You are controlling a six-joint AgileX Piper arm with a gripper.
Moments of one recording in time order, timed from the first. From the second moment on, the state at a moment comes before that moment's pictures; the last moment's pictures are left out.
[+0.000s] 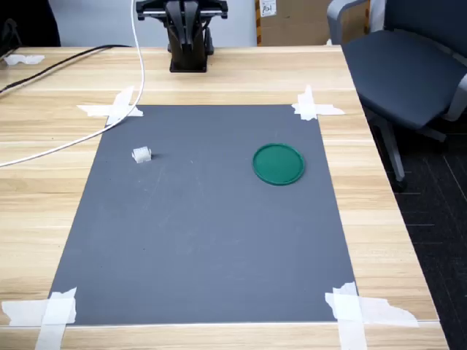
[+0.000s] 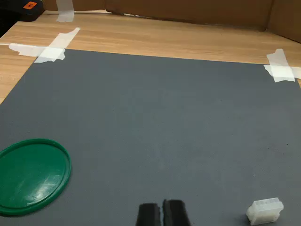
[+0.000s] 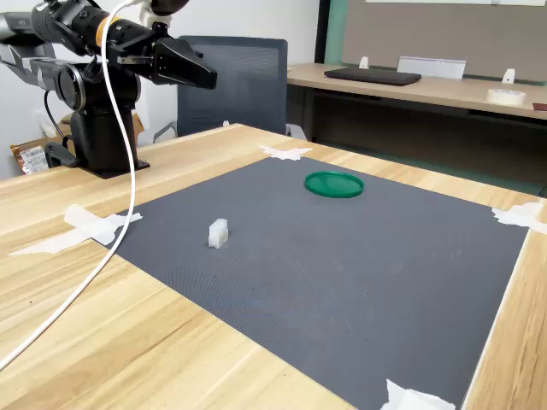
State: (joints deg) arm -0.7 -0.5 -1.3 36.4 16.4 -40.5
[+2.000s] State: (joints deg) arm -13.7 48.0 -33.4 12.8 34.3 -41.6
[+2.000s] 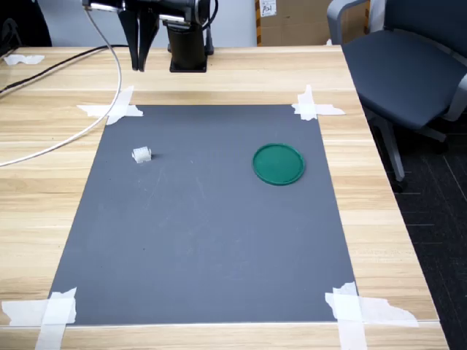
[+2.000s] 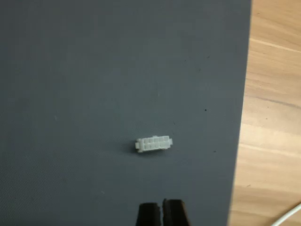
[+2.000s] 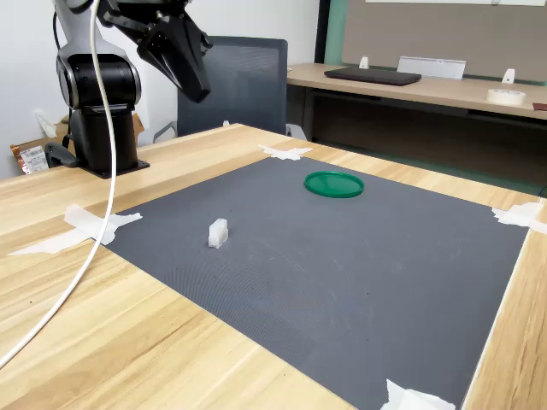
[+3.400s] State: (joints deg) arm -13.7 83.8 -62.7 7.1 60.4 -90.3
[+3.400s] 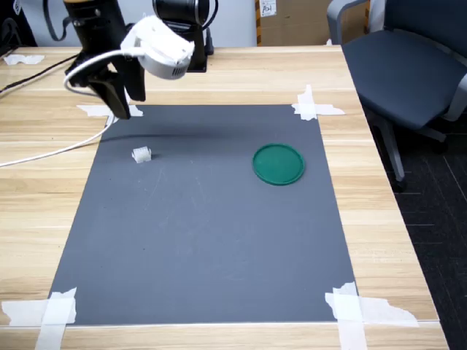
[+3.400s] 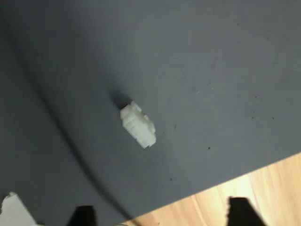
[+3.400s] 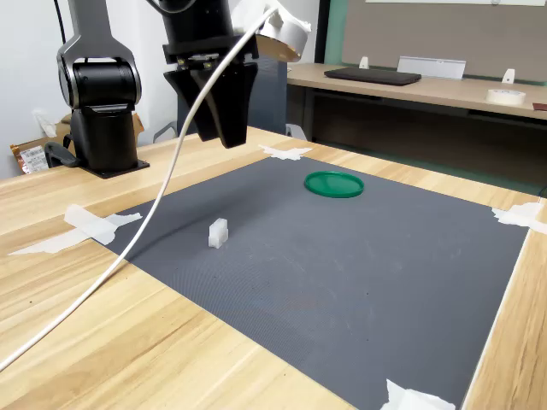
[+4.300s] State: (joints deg) arm -13.9 87.9 -58.3 5.9 53.6 -82.0
